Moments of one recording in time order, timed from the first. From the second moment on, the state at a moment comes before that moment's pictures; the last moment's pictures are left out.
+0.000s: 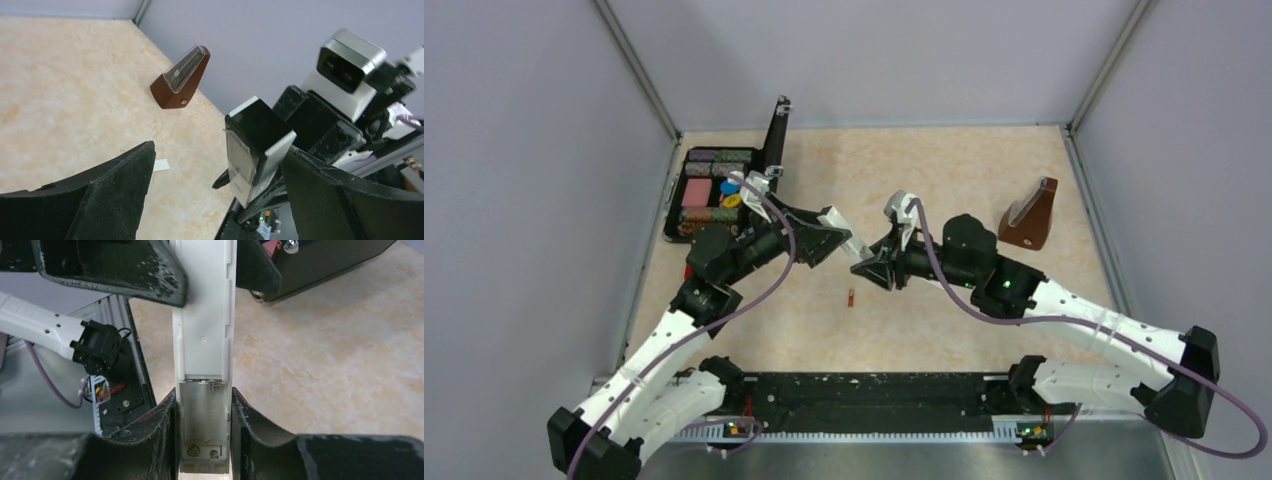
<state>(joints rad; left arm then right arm) -0.50 0.79 0.69 0.29 0.51 -0.68 0.95 1.03 0.89 -0.01 -0.29 0.14</state>
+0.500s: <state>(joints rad) -0.55 0.80 0.70 0.15 0.19 -0.90 1.05 1.20 0.98 0.01 0.10 0.24</state>
